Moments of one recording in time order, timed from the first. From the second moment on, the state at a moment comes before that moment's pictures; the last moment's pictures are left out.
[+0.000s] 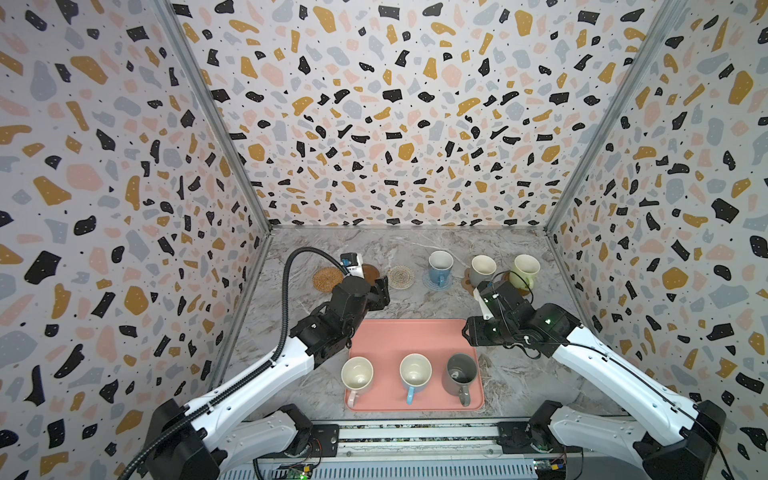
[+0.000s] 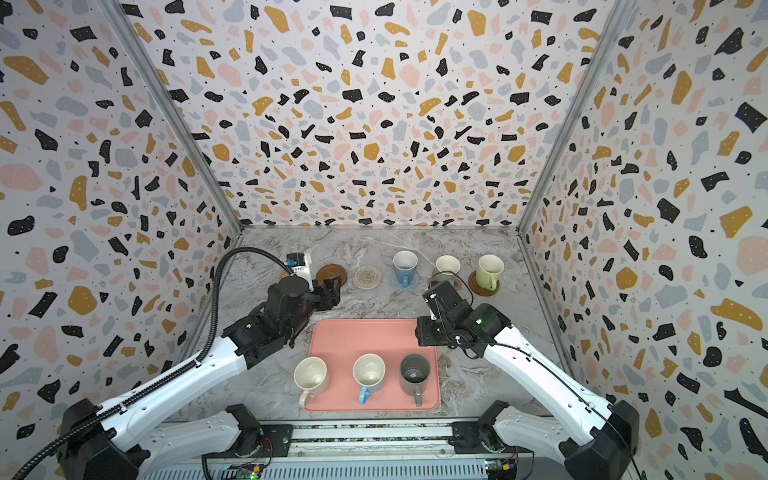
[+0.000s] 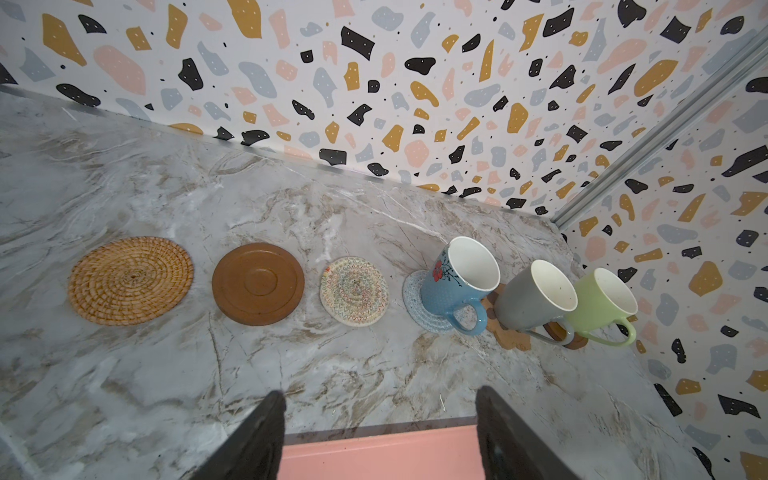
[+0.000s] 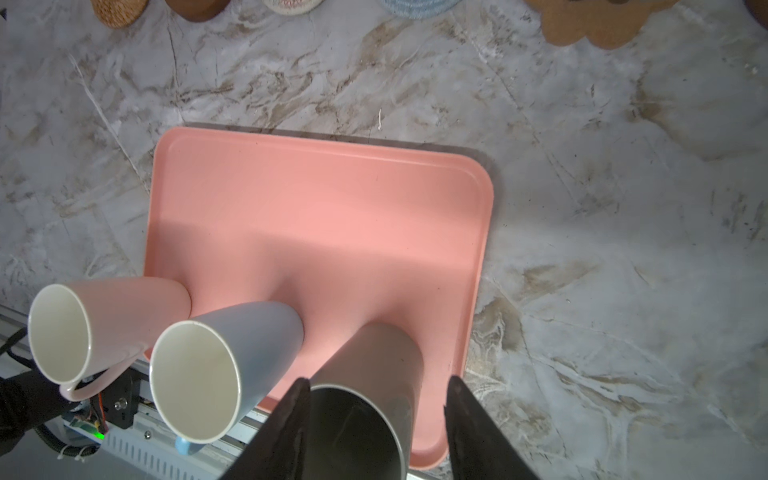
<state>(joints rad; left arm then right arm) -0.70 1.09 0.85 -0.18 -0.36 -0.57 0.73 1.09 1.04 -1.00 -0.01 0.57</state>
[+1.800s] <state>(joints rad) -0.57 1.16 0.85 -0.14 -0.36 -0.57 1.25 1.17 0.93 -1.17 0.04 0.94</state>
